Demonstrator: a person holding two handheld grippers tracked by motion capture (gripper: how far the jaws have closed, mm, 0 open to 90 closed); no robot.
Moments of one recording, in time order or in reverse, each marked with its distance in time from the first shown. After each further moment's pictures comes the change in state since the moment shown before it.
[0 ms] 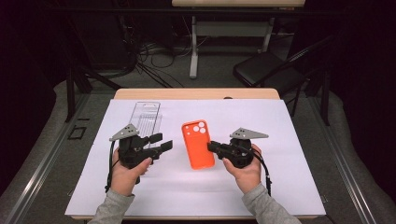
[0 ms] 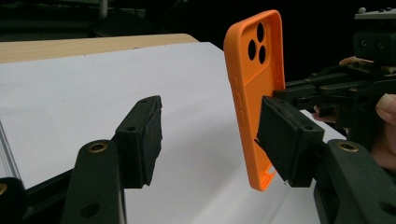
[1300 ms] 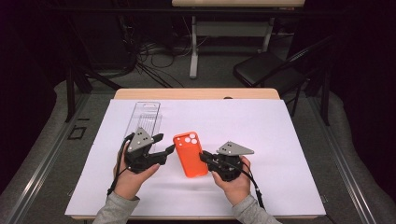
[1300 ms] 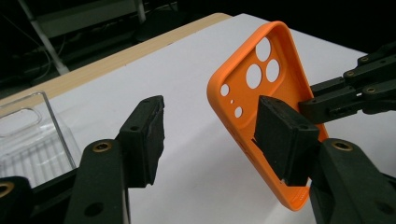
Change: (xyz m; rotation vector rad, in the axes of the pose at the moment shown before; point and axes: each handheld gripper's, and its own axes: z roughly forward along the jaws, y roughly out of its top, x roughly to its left) left arm -0.032 0.000 0.009 0.097 0.212 0.318; right arm 0.028 -0.032 0.017 0.006 -0.068 -0.111
